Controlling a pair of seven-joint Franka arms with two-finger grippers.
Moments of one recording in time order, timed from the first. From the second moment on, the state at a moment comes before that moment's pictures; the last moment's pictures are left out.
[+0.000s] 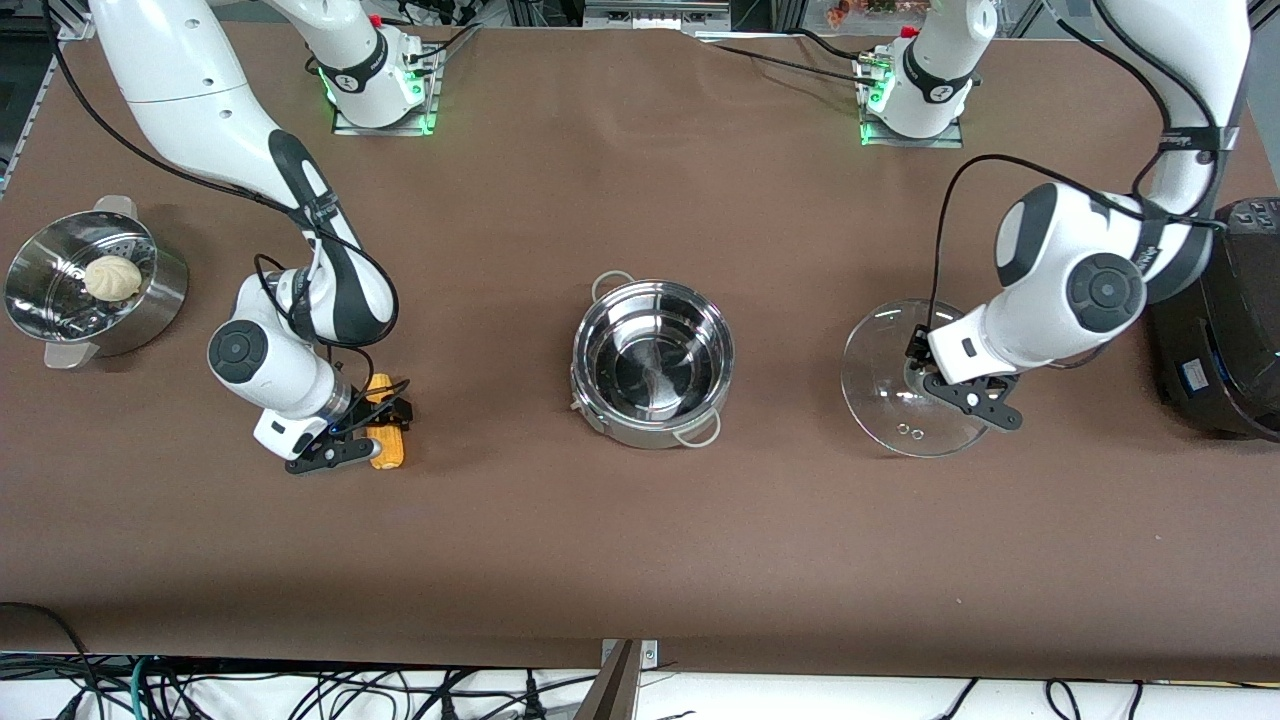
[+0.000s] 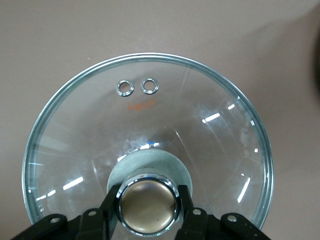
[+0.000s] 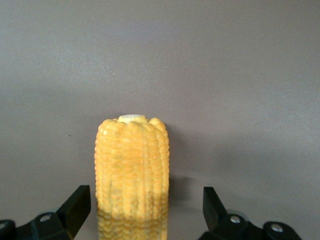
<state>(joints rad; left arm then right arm) 0.12 0.33 -0.29 -1.94 0.07 2.18 0.23 0.15 0.67 -0.01 -1.79 0.07 2.53 -0.17</state>
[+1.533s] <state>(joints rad) 0.16 0.37 -0.29 -2.21 0.10 2.55 0.24 0.16 0.66 0.00 -1.79 0.08 2.54 -0.17</state>
